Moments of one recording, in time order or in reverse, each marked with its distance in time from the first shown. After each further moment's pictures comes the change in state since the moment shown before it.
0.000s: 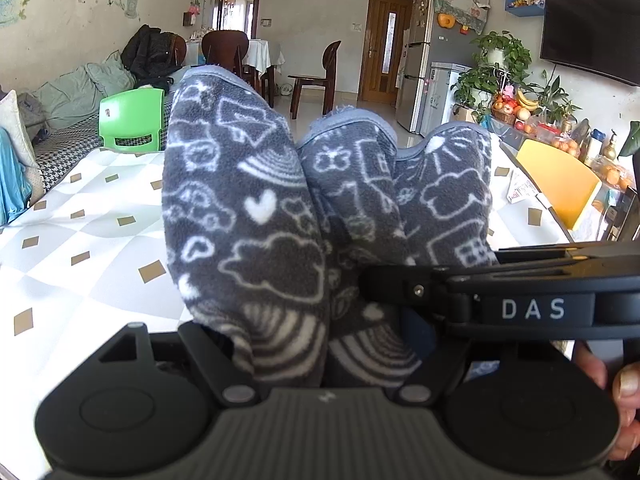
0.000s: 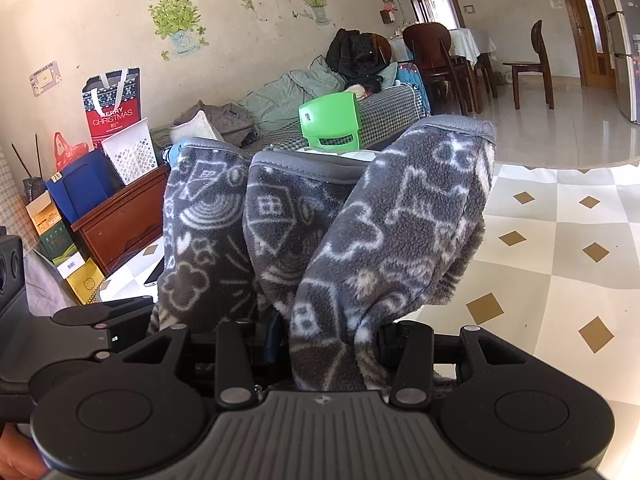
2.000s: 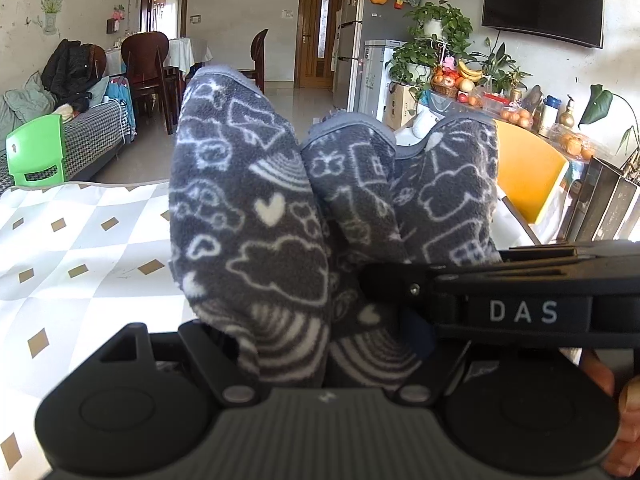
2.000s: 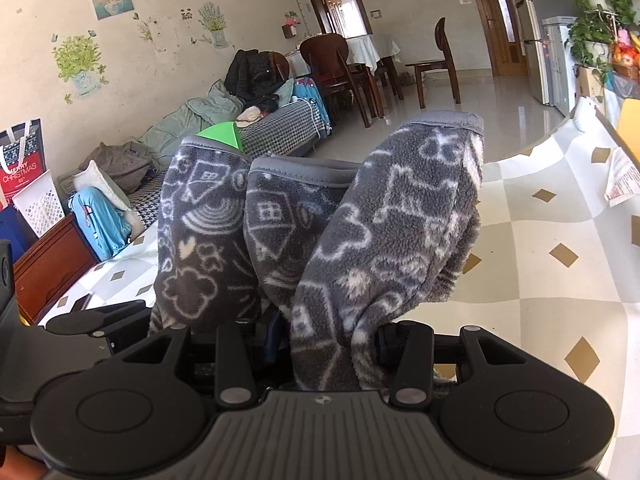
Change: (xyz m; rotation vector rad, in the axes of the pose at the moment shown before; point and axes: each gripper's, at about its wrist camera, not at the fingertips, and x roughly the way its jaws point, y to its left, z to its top) left arm 0.137 -0.118 0.073 0.126 0.046 -0.155; right arm -0.063 -0.132 0.019 0.148 -0.041 -0.235
